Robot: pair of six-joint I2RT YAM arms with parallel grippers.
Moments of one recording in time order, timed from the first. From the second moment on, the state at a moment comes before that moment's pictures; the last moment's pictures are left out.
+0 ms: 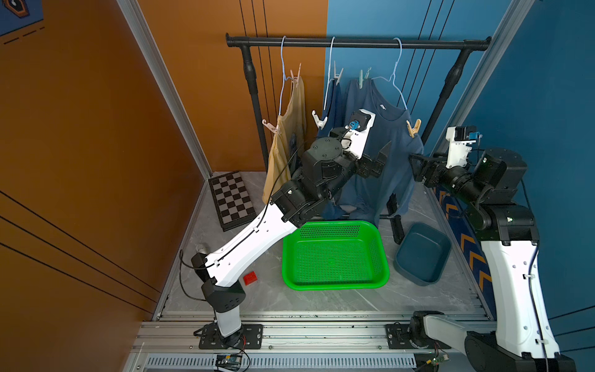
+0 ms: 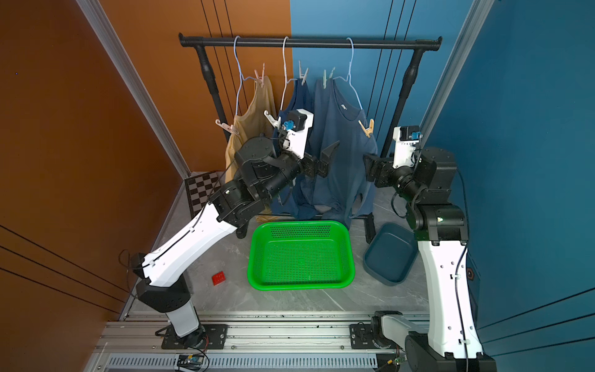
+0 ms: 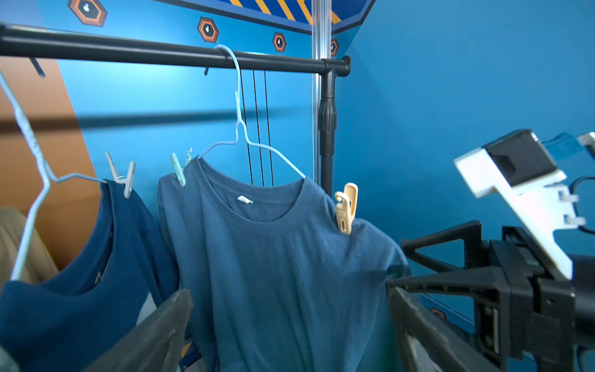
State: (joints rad) left arm -0.96 1.80 2.25 -0.27 -0.27 0.06; right arm 0.01 1.18 1.68 -0.67 -0.28 0.08
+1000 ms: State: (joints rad) left arm -0.86 1.89 2.44 -0.27 -0.22 0.00; right arm 0.08 1.24 1.70 -0.56 -0.27 0.07
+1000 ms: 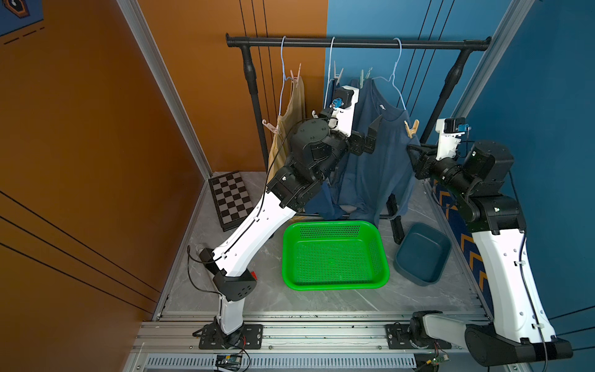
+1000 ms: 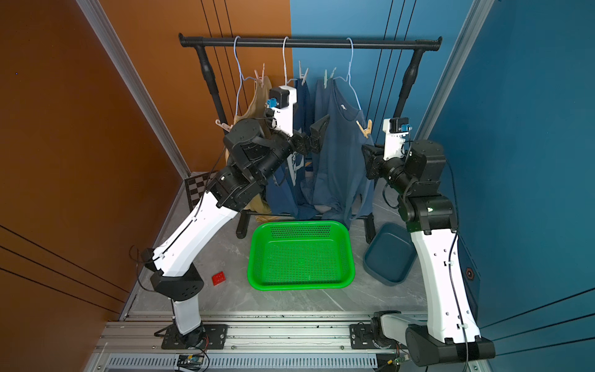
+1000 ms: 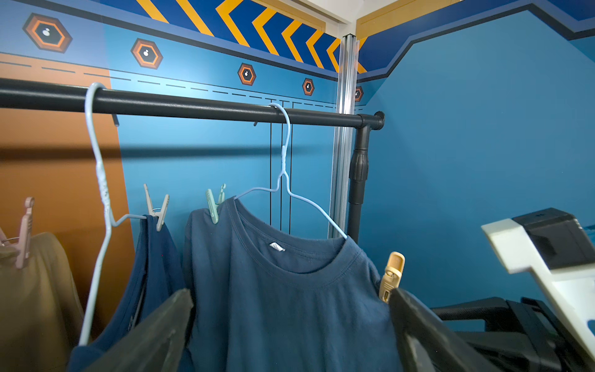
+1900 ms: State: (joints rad) left arm -0.86 1.89 2.44 -0.18 -0.15 -0.02; right arm 0.12 1.21 1.68 -0.51 -0.16 0.05
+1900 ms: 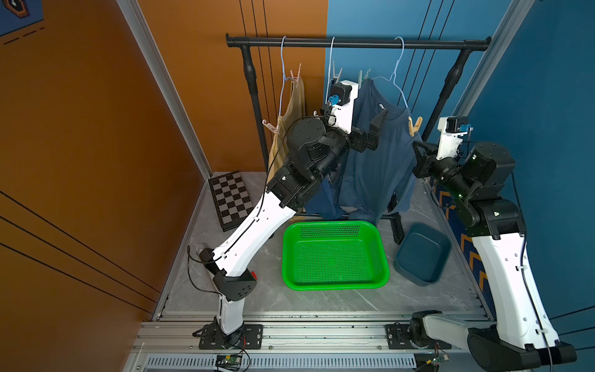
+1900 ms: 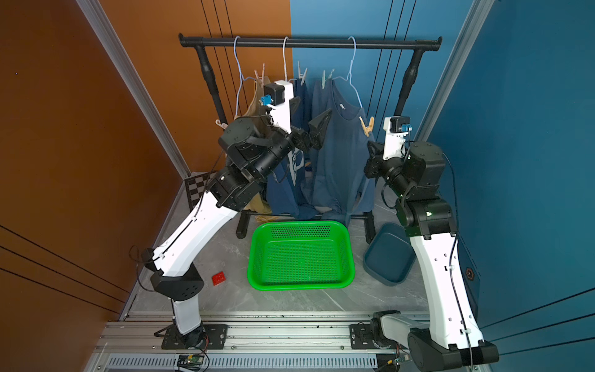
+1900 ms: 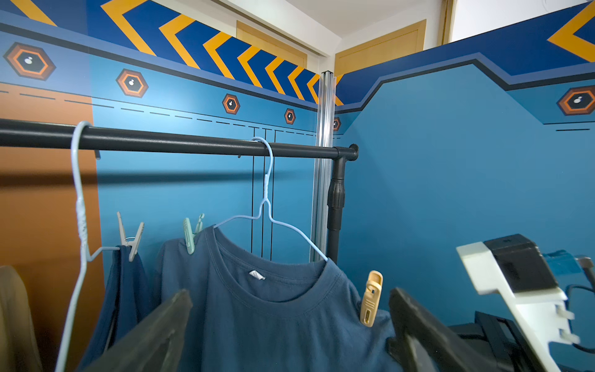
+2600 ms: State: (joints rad) left arm -0.86 1.84 2.37 -0.18 -0.16 -0.03; right arm 0.12 1.14 1.70 -0.50 -0.17 0.05
